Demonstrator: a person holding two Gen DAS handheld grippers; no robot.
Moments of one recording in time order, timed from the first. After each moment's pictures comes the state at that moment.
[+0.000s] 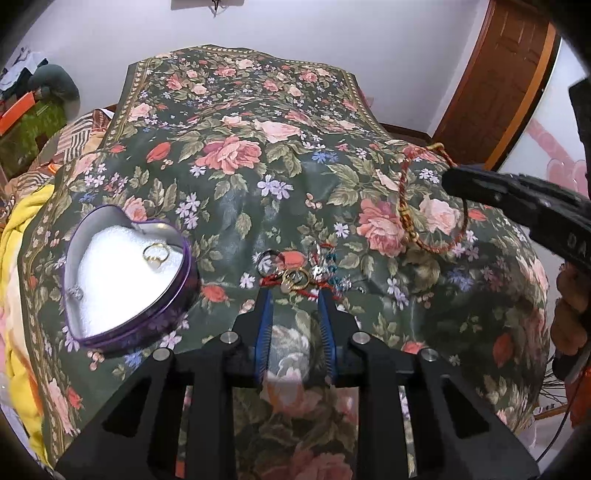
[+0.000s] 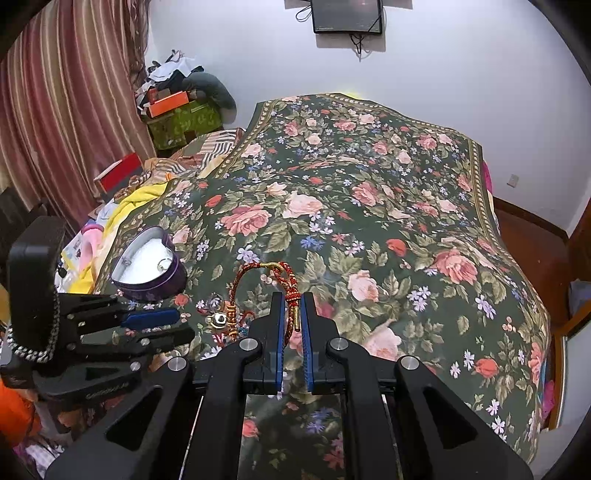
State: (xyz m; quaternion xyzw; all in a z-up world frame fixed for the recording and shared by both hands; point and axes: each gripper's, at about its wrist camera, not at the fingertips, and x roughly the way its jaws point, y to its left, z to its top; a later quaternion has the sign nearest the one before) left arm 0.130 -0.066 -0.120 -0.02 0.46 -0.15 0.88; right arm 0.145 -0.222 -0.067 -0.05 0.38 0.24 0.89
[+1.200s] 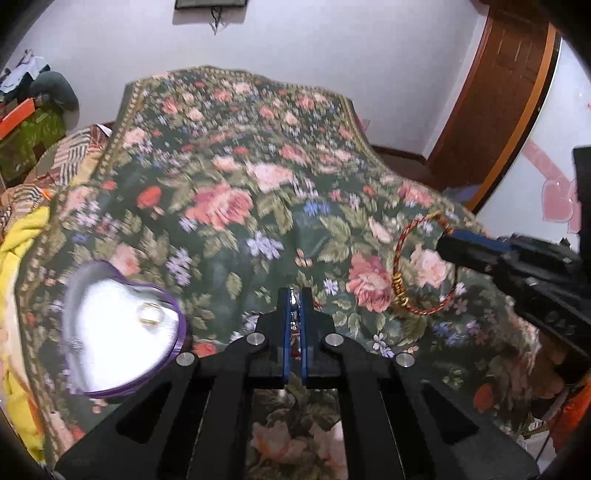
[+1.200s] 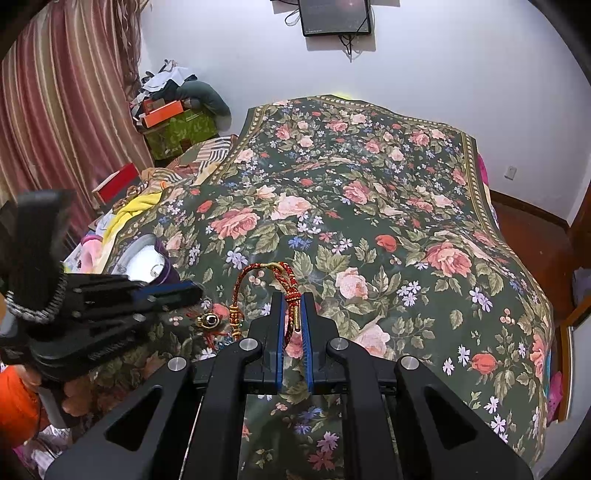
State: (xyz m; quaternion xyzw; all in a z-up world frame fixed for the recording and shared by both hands) left arm 0.151 -0.065 -0.088 -0.04 0.42 -0.15 0.90; right arm 0.148 -0.233 -0.067 -0.03 0.38 0.24 0.90
